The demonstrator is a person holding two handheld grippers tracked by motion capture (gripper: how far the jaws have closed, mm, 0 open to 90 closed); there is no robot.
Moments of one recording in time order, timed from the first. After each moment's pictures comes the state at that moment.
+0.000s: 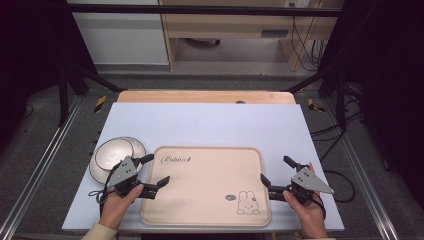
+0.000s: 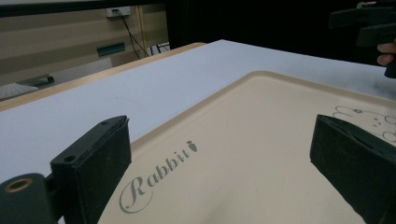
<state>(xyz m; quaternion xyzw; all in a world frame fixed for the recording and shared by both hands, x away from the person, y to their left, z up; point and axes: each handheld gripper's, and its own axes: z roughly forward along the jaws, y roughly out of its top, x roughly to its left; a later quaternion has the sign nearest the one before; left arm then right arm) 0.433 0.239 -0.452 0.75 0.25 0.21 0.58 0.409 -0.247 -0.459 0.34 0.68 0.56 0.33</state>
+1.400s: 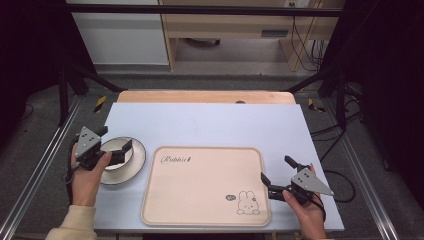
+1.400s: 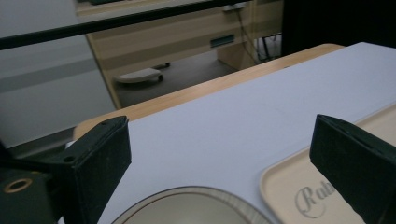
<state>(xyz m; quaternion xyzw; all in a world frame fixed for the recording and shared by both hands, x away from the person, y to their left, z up) 0.468 0.322 -0.389 0.70 0.39 0.37 0.47 0.405 -0.244 -0.456 0.34 0.67 0.55 0.35</state>
